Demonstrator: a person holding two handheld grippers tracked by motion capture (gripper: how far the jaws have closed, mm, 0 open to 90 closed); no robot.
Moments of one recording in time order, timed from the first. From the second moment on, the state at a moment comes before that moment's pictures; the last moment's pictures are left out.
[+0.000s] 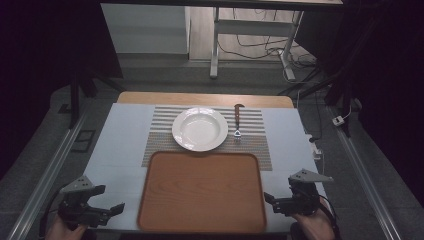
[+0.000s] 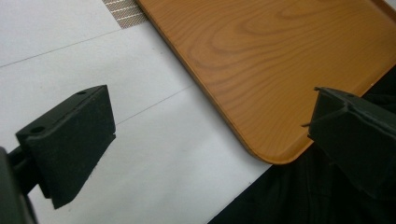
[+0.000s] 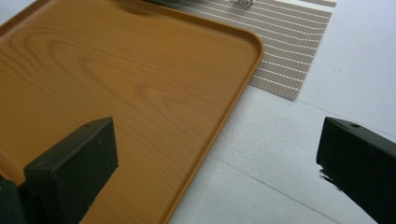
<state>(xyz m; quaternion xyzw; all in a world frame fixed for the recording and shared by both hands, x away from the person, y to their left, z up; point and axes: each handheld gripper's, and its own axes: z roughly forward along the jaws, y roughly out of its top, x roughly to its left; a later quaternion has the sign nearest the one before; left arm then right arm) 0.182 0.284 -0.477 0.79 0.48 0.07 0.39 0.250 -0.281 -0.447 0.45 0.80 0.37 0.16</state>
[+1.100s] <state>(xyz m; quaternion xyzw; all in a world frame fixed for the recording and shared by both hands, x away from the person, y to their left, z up) 0.184 0.285 -0.478 0.79 0.48 0.06 0.39 0.271 -0.258 -0.443 0.41 0.81 0.39 0.13</state>
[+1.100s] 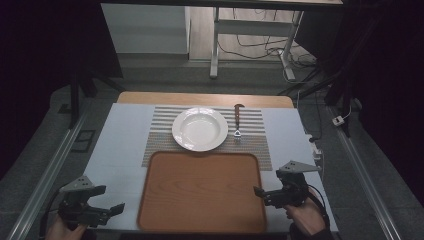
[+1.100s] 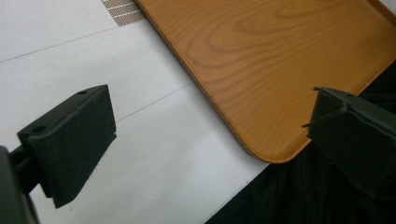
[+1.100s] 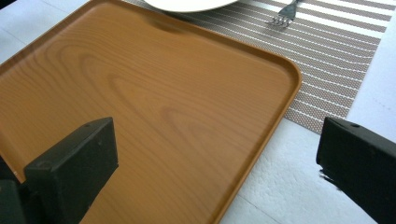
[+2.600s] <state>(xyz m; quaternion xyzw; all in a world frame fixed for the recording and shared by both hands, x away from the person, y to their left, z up) 0.185 0.286 -0.479 0.78 0.48 0.05 0.39 0.339 -0.217 -0.457 0.38 0.86 0.30 0.18</state>
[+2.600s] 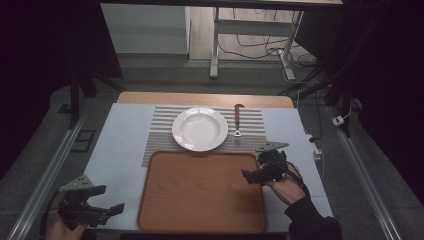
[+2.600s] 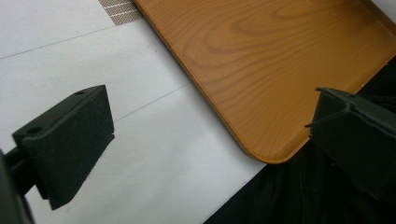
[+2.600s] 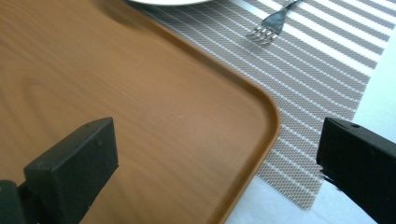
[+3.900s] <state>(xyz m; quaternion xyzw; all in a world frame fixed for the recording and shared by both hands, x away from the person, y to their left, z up) 0.185 0.287 -0.479 0.78 0.48 0.05 0.39 0.417 -0.172 -0.479 0.30 0.89 0.17 0.30</state>
